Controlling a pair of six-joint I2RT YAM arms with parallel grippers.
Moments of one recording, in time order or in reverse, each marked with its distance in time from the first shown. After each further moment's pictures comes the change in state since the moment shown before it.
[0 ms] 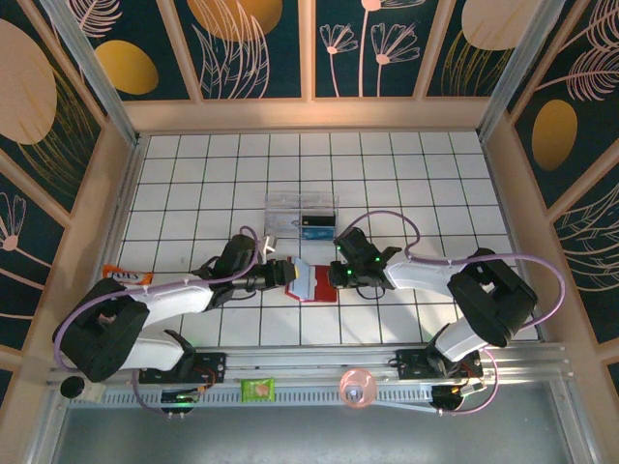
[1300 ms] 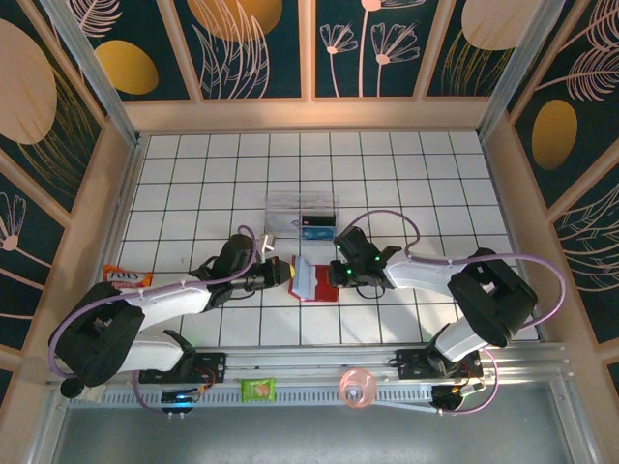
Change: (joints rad) left arm 0.000 -0.027 0.000 -0.011 -0.023 0.010; right arm -0.001 -0.003 0.006 -0.008 0.000 0.002
